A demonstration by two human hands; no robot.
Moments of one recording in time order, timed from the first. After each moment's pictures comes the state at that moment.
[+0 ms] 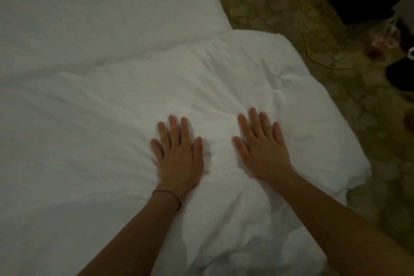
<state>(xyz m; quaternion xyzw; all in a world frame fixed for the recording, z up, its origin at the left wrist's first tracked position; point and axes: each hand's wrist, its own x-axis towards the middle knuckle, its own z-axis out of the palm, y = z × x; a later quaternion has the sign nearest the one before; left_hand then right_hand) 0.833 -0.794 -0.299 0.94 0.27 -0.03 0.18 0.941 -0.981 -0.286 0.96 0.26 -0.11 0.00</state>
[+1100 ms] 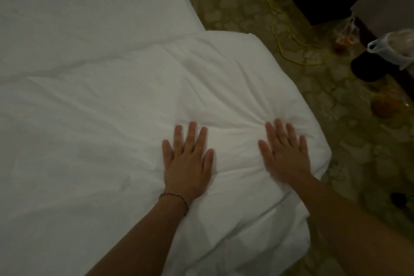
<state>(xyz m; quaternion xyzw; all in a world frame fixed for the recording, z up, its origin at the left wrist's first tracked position) 0.826 -0.846 -0.308 0.98 0.13 -0.05 0.13 0.933 -1.090 -0.303 0.98 0.11 -0.16 0.00</state>
